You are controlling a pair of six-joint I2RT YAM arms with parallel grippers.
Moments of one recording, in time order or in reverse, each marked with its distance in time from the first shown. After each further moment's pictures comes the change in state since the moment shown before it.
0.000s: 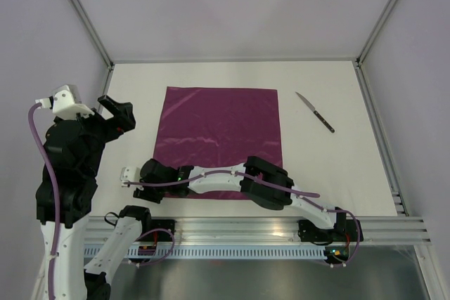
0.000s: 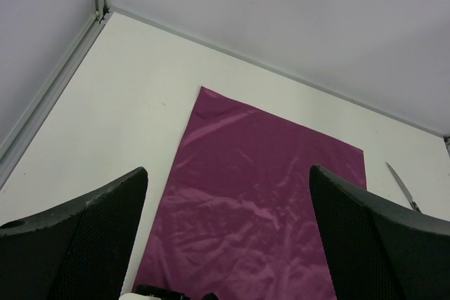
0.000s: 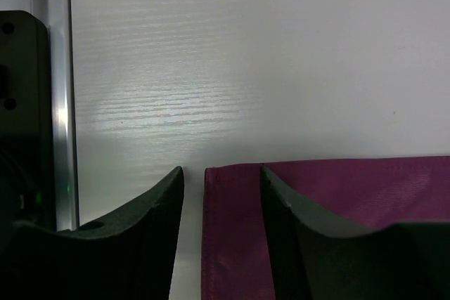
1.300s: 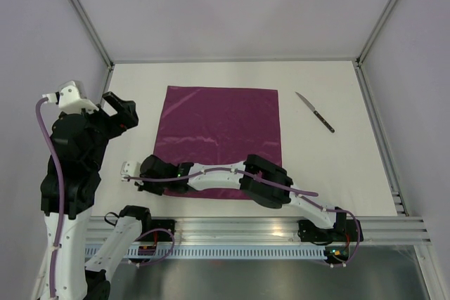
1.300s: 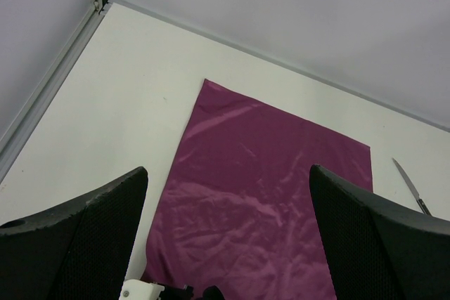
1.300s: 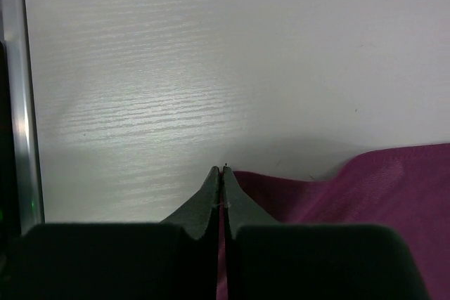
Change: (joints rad) left arm 0.000 0.031 -0.019 0.017 0.002 0.000; right arm -0.020 0.018 0.030 -0.004 0.041 0.010
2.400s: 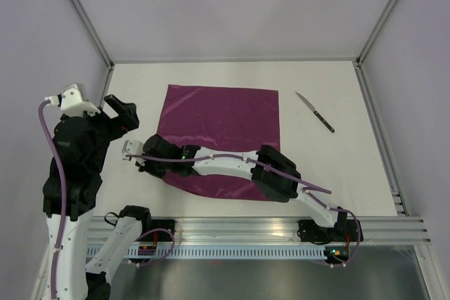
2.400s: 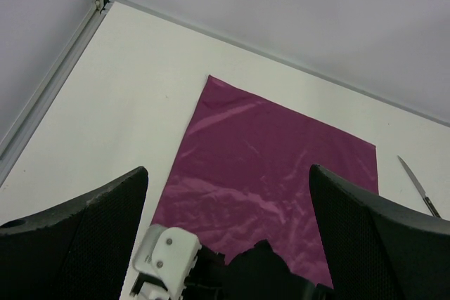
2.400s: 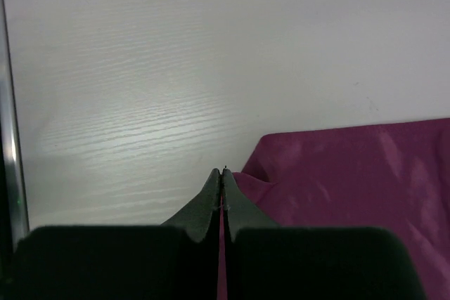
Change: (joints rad) left arm 0.000 -0.025 -0.040 0.020 0.000 0.014; right arm -0.067 -0.084 0.056 -0.093 -0.024 -0.002
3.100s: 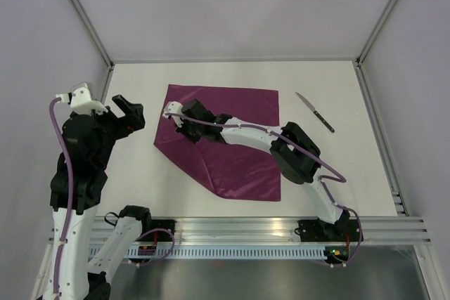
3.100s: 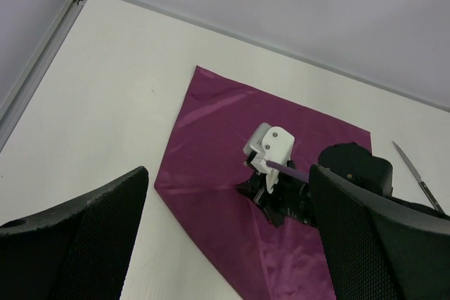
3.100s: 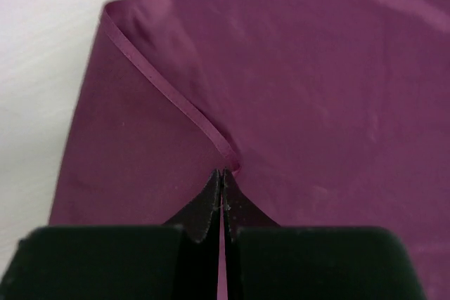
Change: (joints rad) left arm 0.000 0.000 -0.076 0.058 0.053 0.004; right arm -0.283 -0.140 -0.207 -0.009 0.037 -0.047
